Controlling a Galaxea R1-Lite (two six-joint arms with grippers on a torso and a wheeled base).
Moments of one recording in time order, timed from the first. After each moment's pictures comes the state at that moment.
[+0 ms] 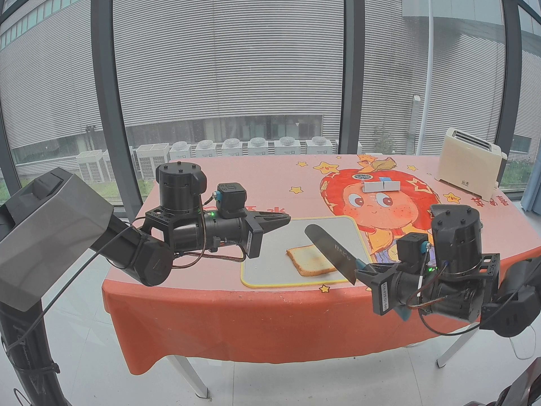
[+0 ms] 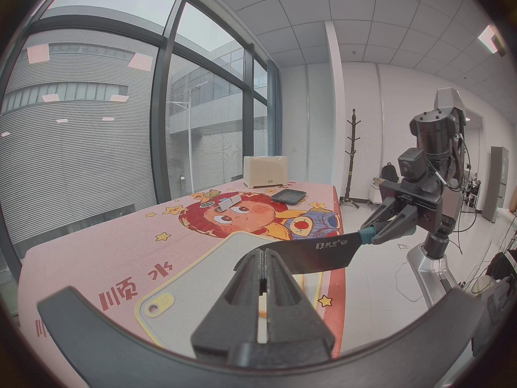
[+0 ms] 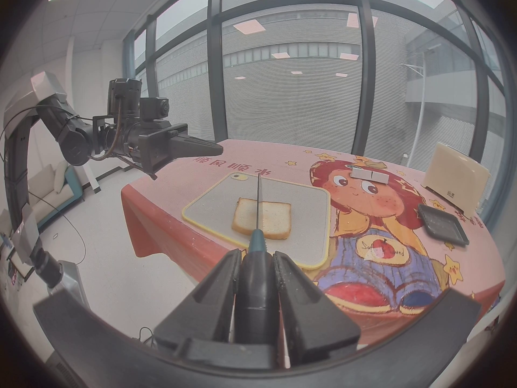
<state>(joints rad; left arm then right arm) -0.43 2.15 -1.12 -0.82 -0.65 0.12 0.66 1.68 -0.60 -0.55 -0.12 0.08</state>
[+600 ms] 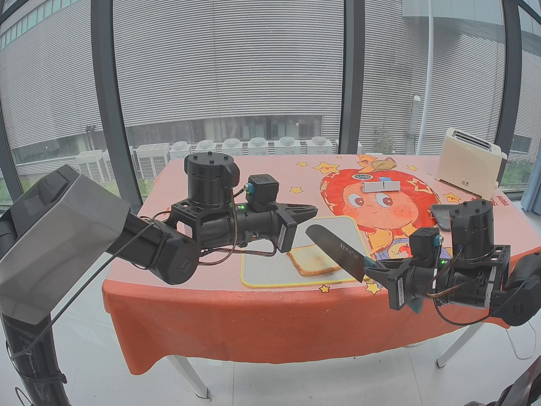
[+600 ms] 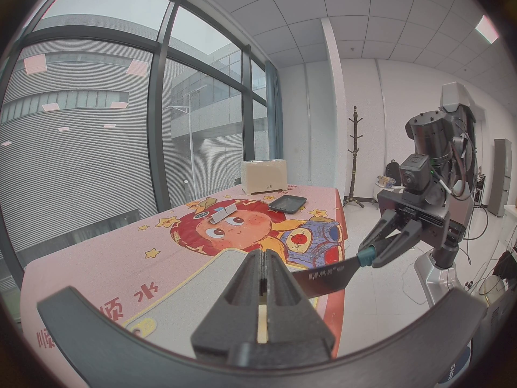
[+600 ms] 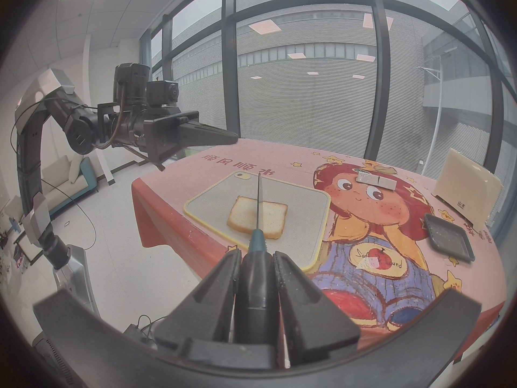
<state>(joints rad) -0.55 2.19 -1.27 -0.72 -0.51 0.12 0.57 1.67 -0.58 -0.56 0.01 0.00</state>
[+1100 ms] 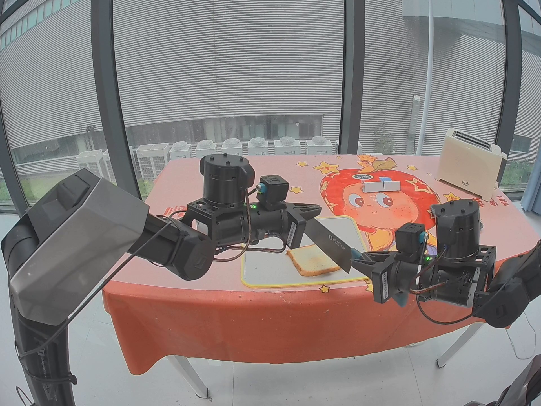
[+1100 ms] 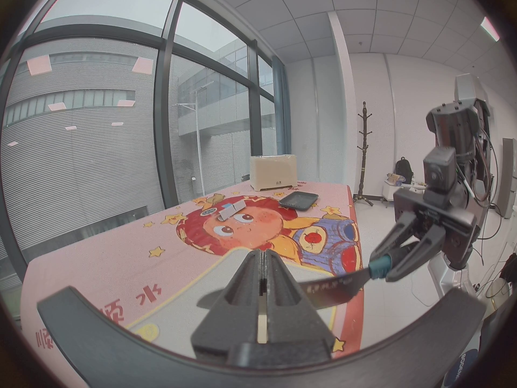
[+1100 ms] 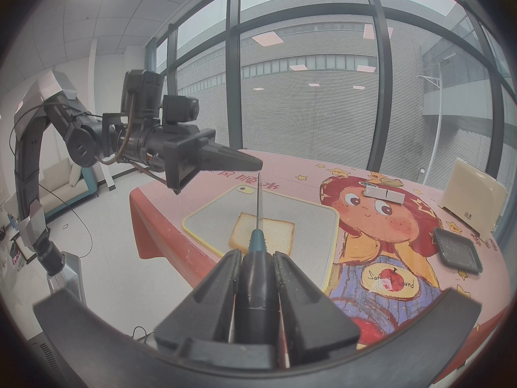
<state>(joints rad) -0.56 2.25 -1.37 -0.69 -0.45 0.12 0.58 1.76 -0.60 -0.69 -0.01 0.00</state>
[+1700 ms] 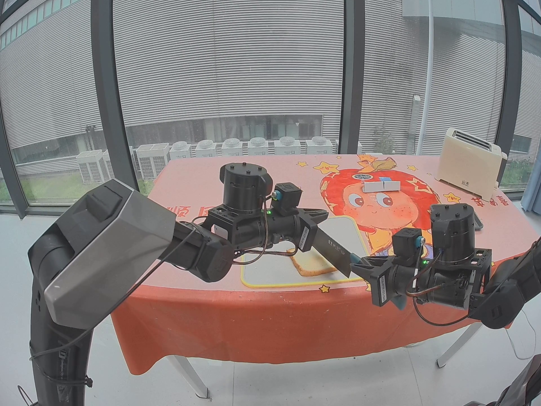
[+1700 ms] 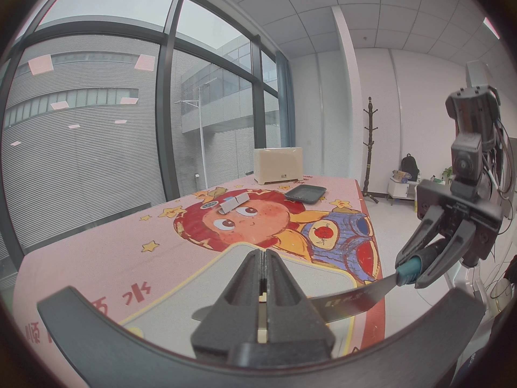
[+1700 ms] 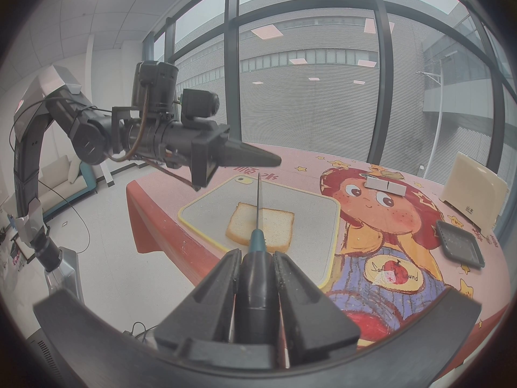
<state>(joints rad) -0.59 2.36 -1.47 -0.67 -0.40 0.12 0.58 1.78 -0.59 -0.69 -0.01 0.00</state>
